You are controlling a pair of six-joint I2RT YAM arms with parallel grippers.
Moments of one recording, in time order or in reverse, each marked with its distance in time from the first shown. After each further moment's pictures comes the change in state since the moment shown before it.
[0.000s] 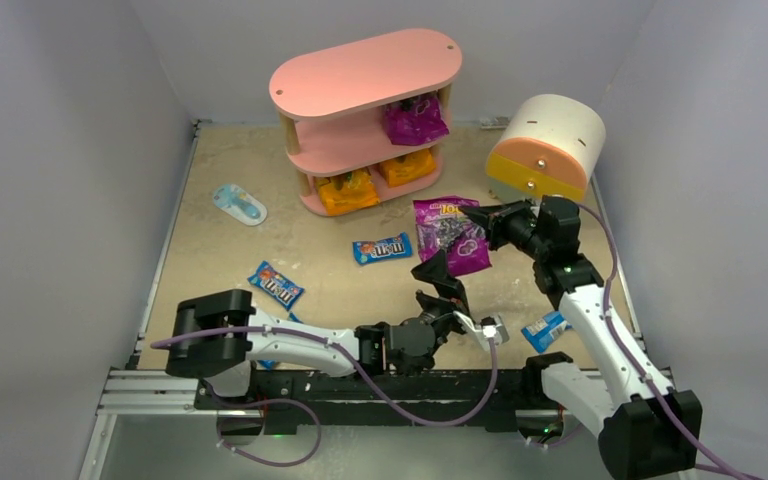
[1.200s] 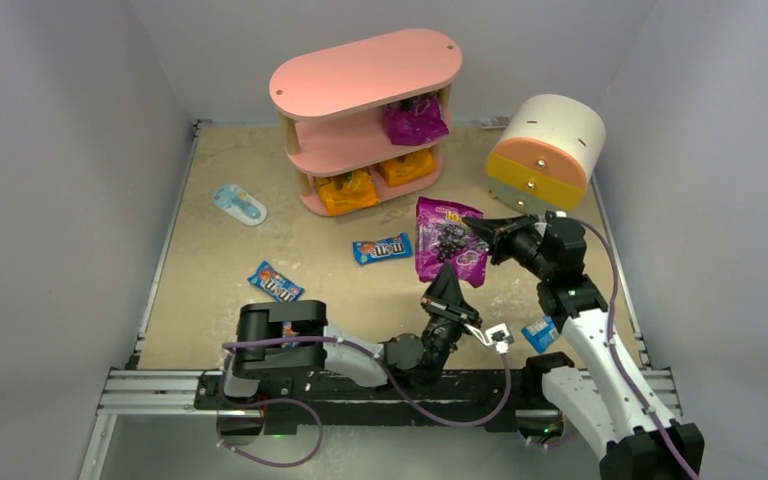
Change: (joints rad) left arm -0.007 0.325 0.006 0.759 -0.134 0.608; right arm 0.009 -0.164 -0.121 0.032 -0.030 0.091
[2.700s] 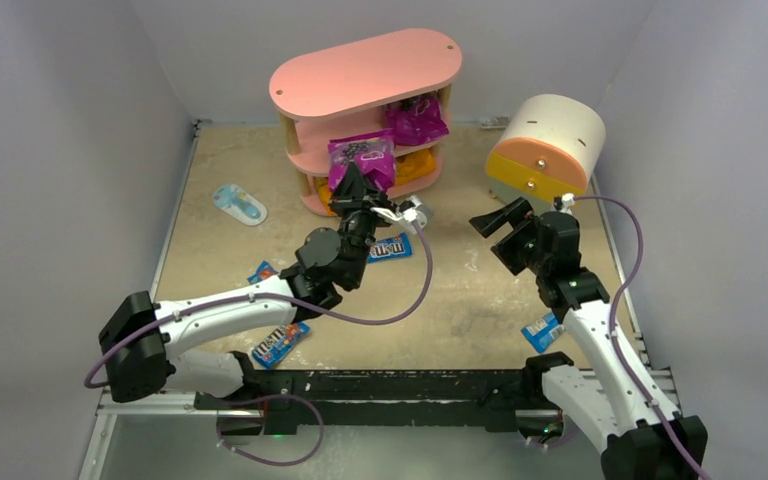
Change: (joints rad) left arm 0.449 -0.674 -0.048 -0.711 0.201 -0.330; right arm 0.007 0.038 0.074 -0.241 0.322 -0.698
